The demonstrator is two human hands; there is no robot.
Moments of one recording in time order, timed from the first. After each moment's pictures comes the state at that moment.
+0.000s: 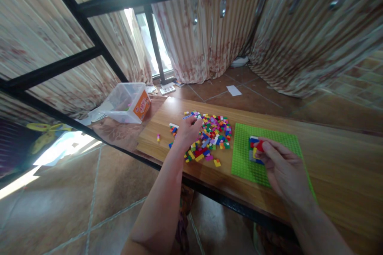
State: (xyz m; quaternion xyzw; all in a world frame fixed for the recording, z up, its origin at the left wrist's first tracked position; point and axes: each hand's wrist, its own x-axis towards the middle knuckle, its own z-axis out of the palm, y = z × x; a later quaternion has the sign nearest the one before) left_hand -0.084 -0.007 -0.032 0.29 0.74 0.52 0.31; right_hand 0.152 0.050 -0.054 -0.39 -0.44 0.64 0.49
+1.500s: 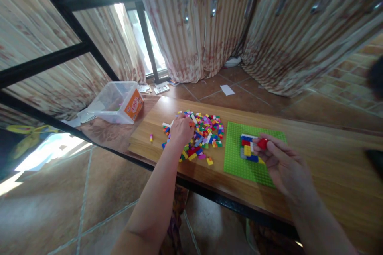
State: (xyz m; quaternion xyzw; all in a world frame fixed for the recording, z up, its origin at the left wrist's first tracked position) left_hand -0.099 -0.002 -0.045 0.52 0.83 0.17 -0.01; right_hand 0.180 0.066 -0.055 -0.35 -0.47 0.67 0.46
